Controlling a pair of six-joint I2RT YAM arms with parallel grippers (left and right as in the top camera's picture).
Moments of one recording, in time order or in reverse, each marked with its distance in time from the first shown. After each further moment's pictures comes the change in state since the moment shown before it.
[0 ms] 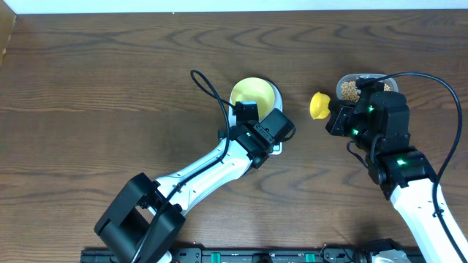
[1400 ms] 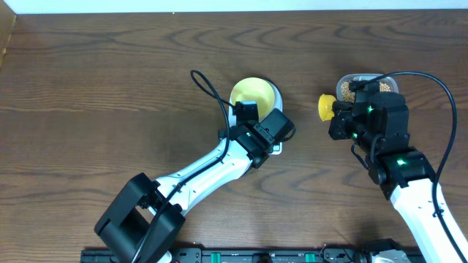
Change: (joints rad) left arm 0.000 0.000 0.000 0.000 0.000 0.000; right arm 0.000 0.000 0.000 -0.035 0.046 -0.214
